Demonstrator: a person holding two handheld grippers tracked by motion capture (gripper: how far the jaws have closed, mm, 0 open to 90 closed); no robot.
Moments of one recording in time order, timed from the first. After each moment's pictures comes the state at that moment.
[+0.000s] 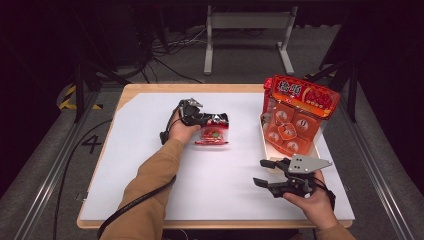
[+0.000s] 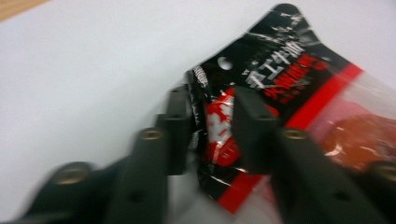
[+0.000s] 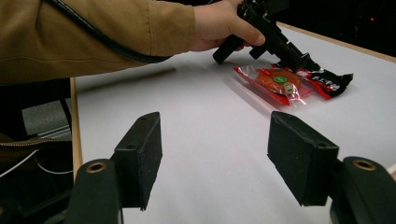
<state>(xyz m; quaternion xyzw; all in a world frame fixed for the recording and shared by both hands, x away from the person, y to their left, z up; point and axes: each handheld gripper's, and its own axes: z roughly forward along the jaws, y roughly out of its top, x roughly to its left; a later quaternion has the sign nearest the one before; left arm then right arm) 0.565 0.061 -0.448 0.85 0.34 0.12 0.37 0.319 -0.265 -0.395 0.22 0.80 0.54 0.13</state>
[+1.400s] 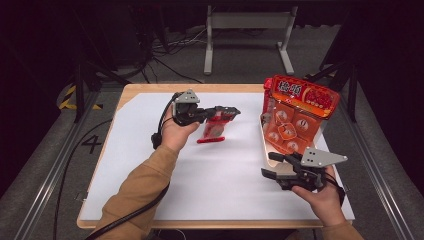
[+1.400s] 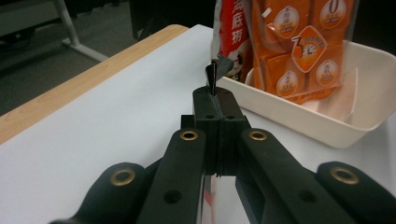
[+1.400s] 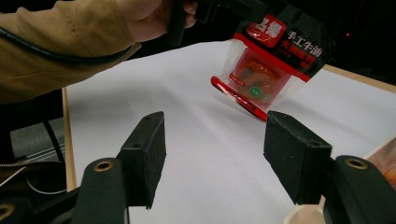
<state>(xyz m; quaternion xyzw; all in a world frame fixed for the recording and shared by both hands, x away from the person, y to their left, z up) 0.484 0.067 -0.344 0.81 0.23 0.10 0.53 0.322 -0.284 -0.372 0.23 0.78 0.57 0.15</state>
